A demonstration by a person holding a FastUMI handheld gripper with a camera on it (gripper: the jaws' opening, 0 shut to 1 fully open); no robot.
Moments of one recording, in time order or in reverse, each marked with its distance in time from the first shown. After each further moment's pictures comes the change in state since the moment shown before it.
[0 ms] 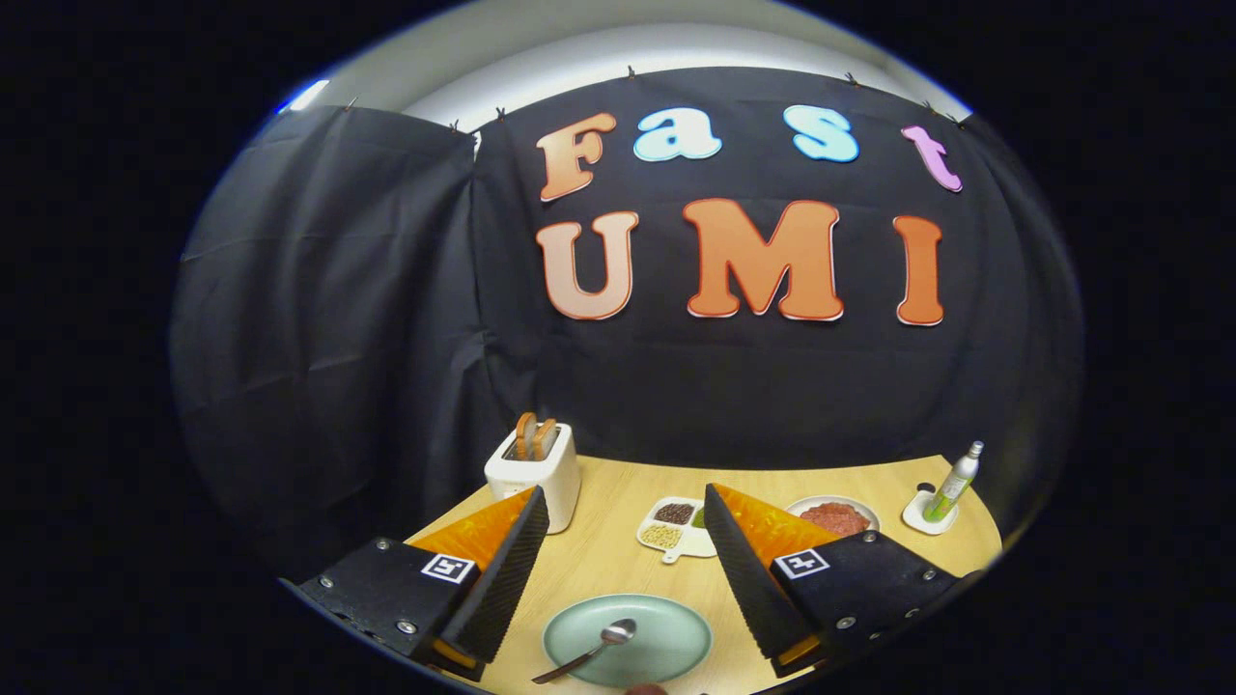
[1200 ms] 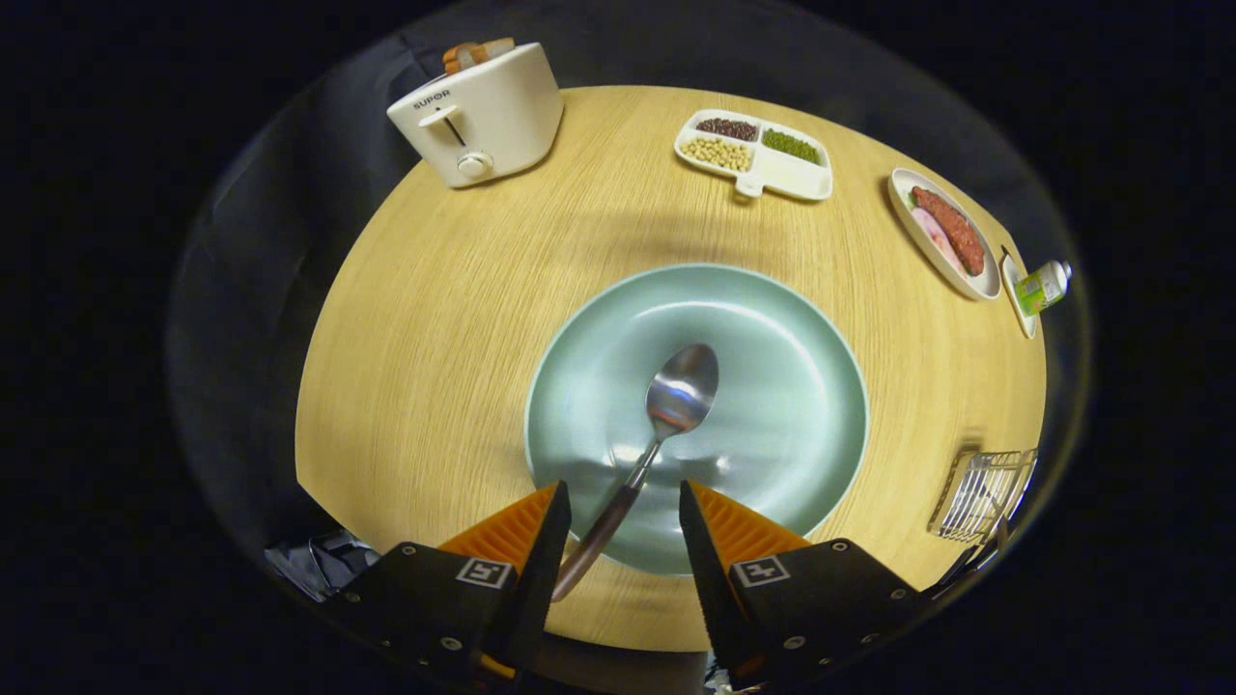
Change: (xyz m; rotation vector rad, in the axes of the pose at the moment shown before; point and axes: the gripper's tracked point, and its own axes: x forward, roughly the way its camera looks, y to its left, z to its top) arm -0.002 0.033 -0.291 0.060 1.142 -0.036
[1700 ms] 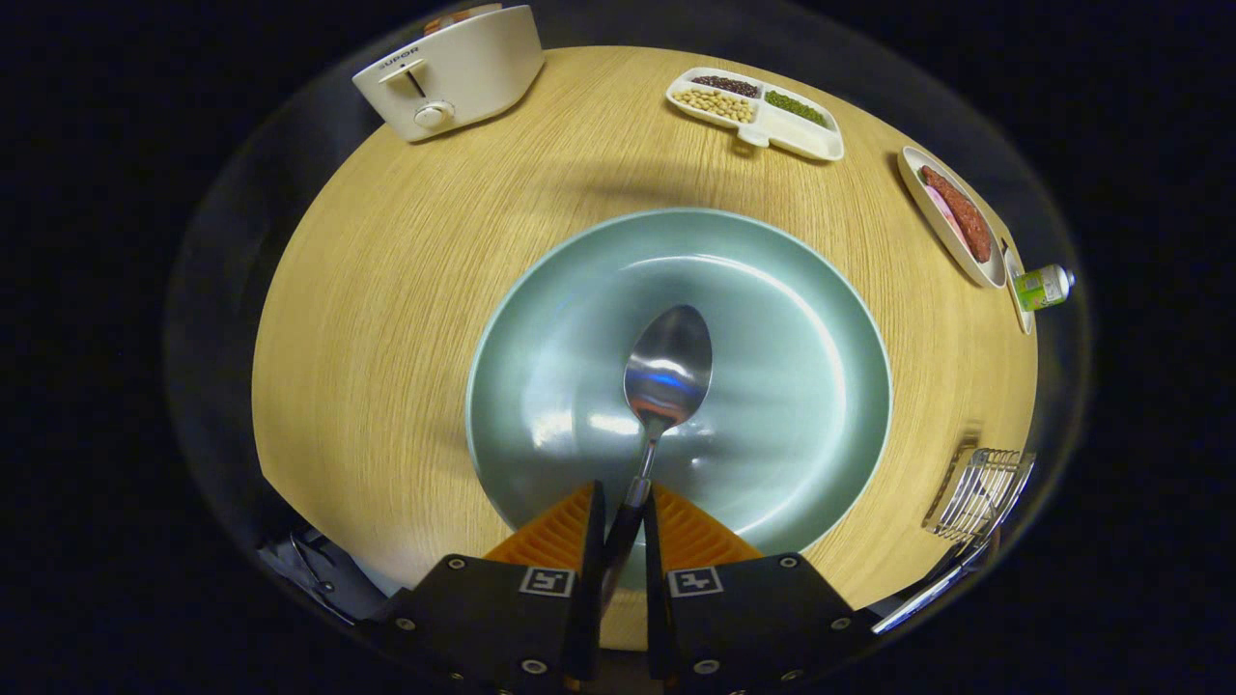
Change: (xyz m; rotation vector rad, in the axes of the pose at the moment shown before) arm 0.026 -0.010 -0.005 -0.006 0.082 -0.075
